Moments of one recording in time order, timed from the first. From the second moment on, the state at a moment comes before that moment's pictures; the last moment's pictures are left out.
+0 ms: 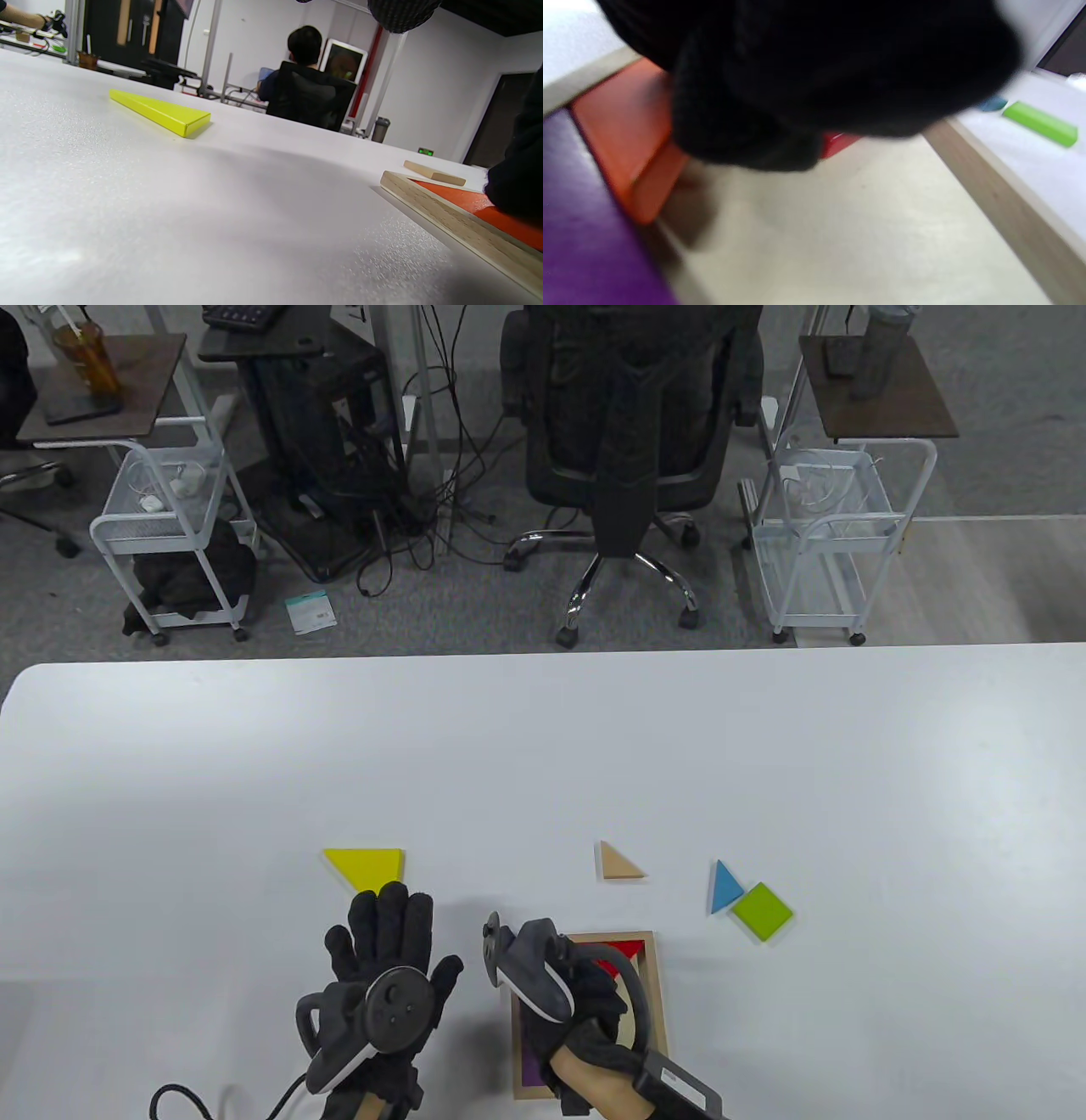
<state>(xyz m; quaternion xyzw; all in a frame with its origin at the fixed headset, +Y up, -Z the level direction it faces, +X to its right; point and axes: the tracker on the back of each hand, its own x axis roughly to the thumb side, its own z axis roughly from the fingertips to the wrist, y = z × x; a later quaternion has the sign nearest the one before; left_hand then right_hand) -0.183 -0.751 -0.175 -0.01 -0.09 0.14 0.99 -0.018 -0.765 -0.211 0.04 -0.13 -0.98 0.14</state>
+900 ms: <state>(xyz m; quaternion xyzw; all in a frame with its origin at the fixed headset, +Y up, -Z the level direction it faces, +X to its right) -0.188 -0.762 -0.180 -0.04 -0.06 0.09 0.99 0.225 -0.746 -0.215 0.19 -0.06 -0.98 -0.02</state>
